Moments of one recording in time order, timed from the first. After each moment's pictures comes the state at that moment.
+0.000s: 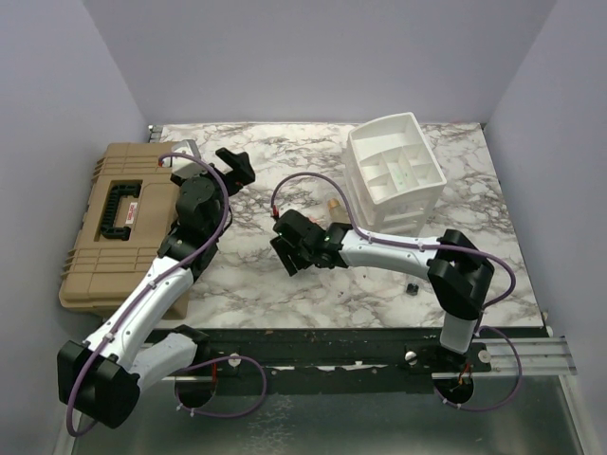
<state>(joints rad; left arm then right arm) -0.41 1.00 0.83 0.18 -0.46 -0.54 1.05 1.84 1.31 -0.44 0.26 0.30</state>
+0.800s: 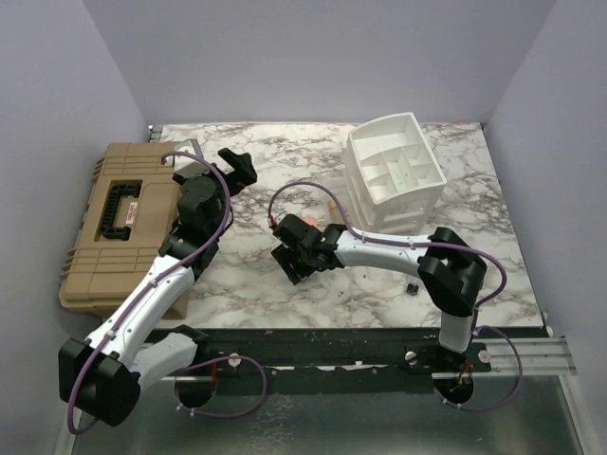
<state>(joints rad) -0.41 1.02 0.83 0.18 -0.44 -0.54 1.05 1.88 1.31 -0.48 0.16 0.25</state>
